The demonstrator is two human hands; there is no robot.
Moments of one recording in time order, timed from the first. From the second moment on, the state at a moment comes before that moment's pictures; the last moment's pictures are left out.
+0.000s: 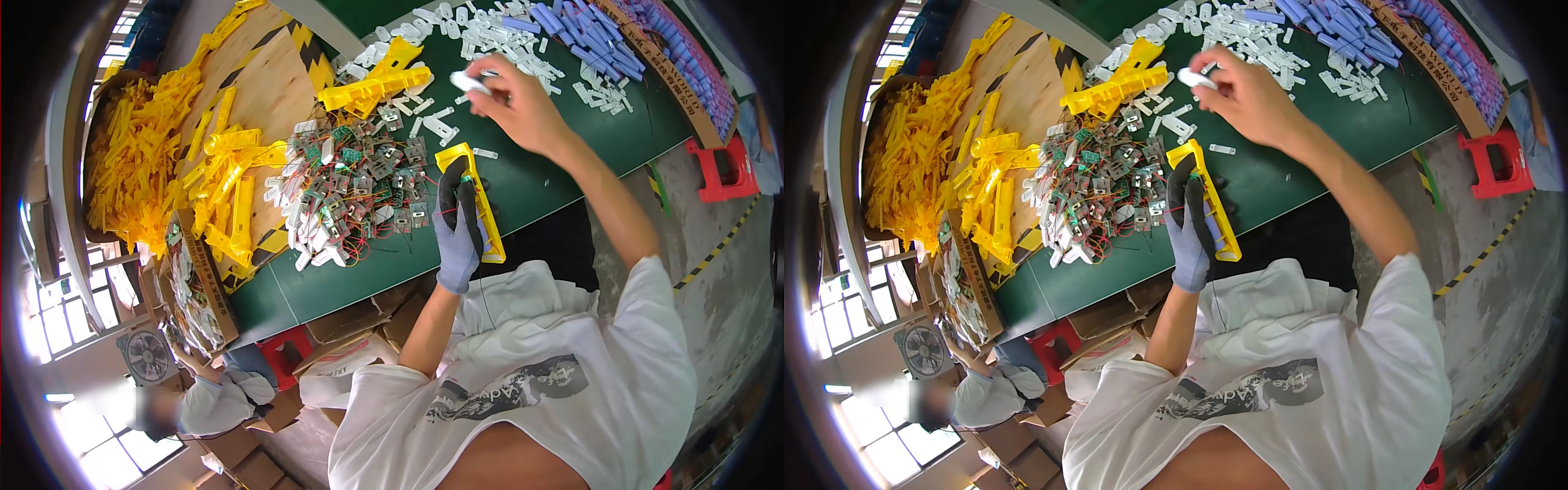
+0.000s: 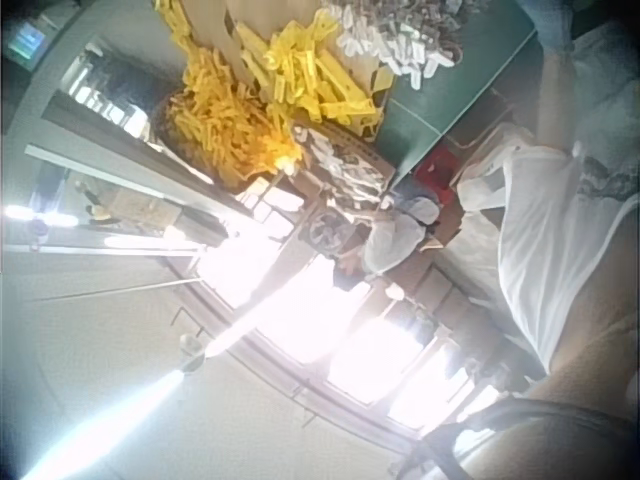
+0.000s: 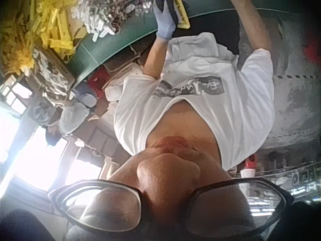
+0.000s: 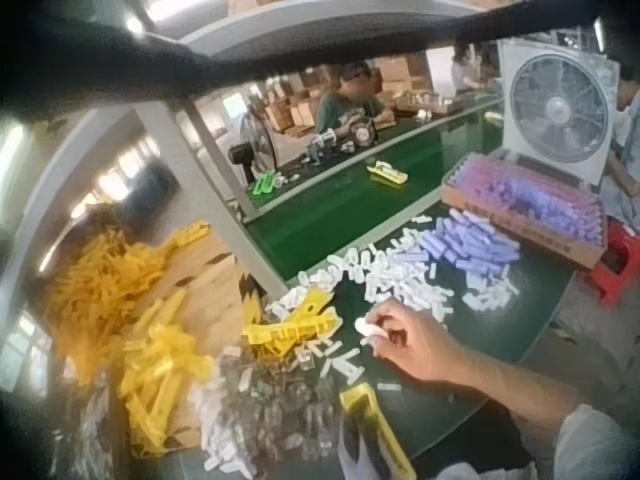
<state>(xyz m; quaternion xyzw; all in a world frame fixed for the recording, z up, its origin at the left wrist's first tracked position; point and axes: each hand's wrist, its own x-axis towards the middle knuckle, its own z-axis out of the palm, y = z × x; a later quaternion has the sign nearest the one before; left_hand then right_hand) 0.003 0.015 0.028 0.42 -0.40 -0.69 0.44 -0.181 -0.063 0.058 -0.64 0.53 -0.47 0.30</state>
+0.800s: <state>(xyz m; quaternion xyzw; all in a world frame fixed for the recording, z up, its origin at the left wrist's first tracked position) -0.013 0.018 0.029 0.46 -0.60 -0.52 0.41 -0.163 0.051 0.024 -0.34 0.45 -0.54 0.63</state>
